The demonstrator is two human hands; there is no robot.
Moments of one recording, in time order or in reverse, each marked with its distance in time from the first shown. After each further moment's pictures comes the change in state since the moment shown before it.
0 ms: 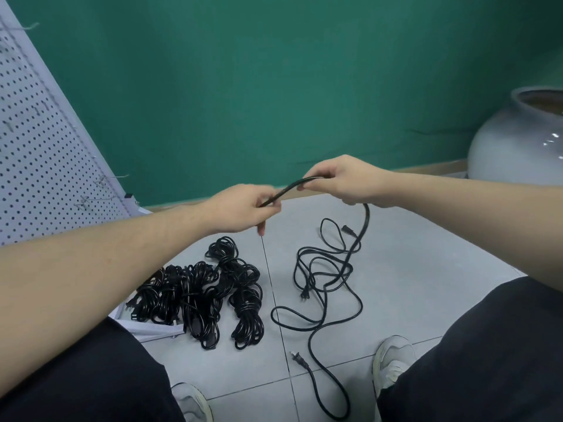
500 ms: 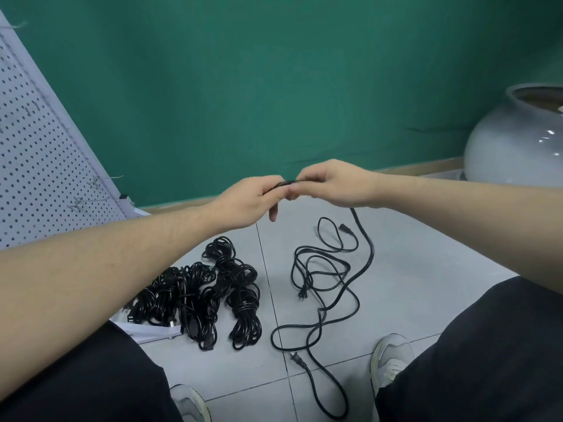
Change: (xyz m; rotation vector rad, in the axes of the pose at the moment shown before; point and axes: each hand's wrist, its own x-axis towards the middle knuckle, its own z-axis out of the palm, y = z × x) left_hand 0.008 0.018 0.006 -0.242 0.103 0.052; right_hand 0.001 0.000 0.008 -0.106 -0.032 -0.084
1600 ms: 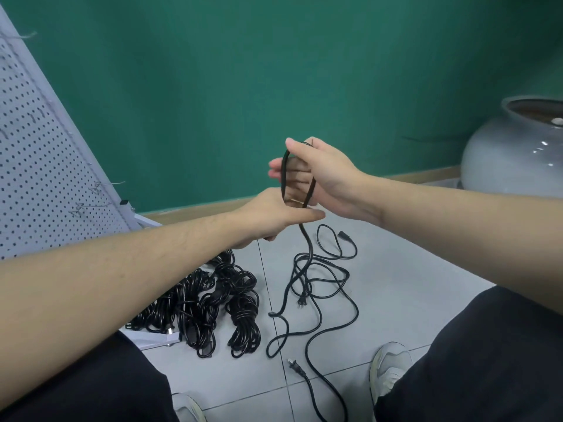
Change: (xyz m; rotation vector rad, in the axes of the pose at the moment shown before) left_hand -0.005 0.034 0.017 -0.365 -0.085 -0.162; right_hand 0.012 -0.045 0.012 1.066 0.267 0.149
